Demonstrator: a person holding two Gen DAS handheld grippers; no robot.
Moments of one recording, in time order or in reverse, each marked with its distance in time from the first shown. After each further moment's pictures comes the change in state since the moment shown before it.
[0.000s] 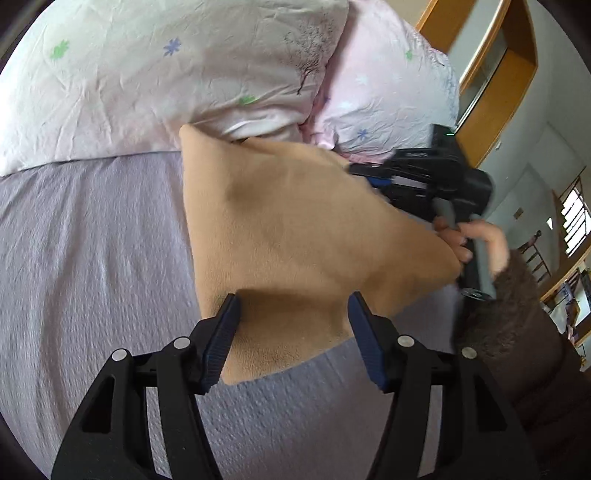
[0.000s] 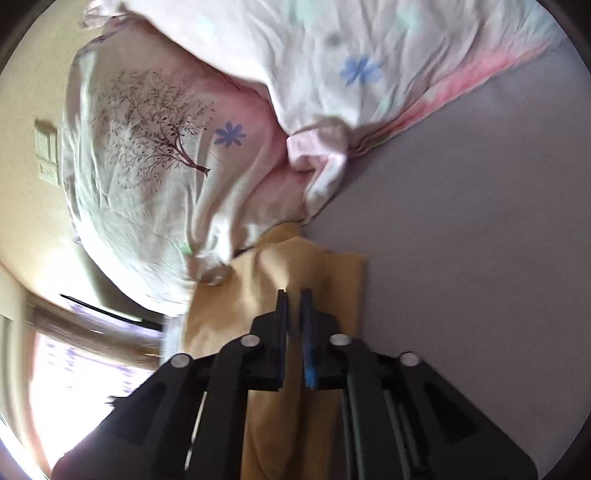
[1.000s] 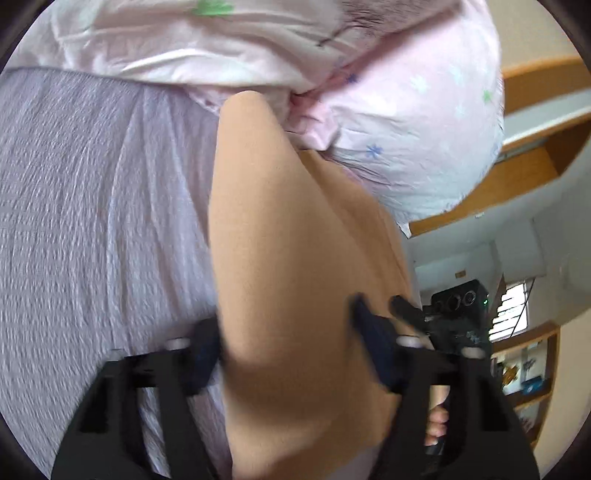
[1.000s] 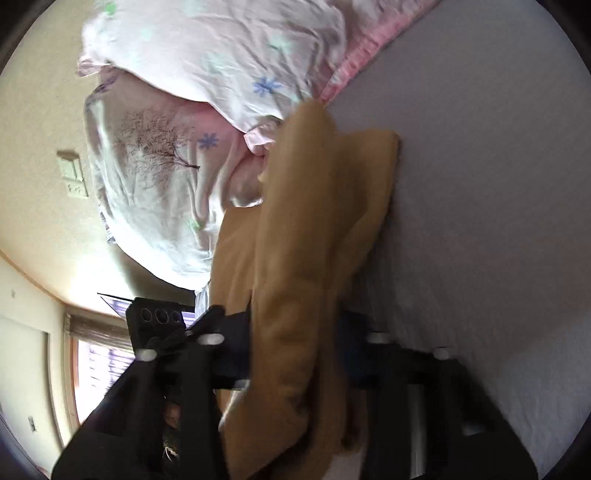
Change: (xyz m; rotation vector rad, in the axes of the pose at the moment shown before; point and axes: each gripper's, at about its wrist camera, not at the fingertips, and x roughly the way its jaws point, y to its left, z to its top) left arm 0.140 -0.012 0.079 -0.427 0.150 -0.275; right arm -0.047 -0.079 -0.018 0.164 0.121 0.214
